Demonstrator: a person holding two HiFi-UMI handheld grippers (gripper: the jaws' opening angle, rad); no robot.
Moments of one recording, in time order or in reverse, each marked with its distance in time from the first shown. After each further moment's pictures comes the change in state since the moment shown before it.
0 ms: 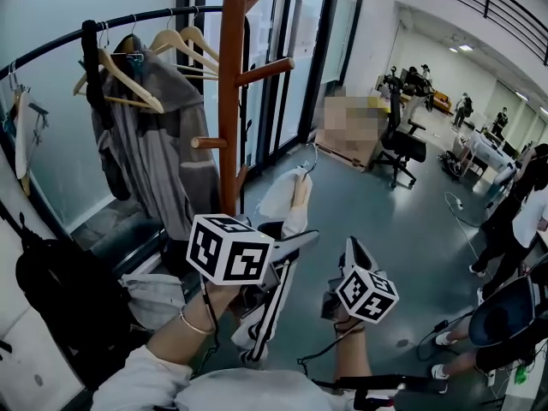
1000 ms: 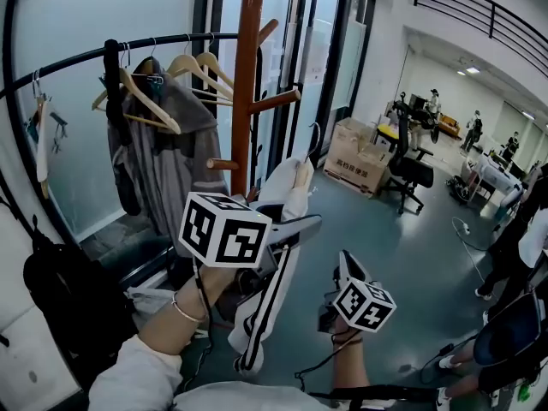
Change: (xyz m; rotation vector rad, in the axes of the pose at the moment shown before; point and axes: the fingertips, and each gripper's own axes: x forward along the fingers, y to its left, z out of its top) left arm -0.025 -0.015 0.072 0.118 -0.060 0.036; right arm 0.008 0.033 0.008 0.039 0.015 0.133
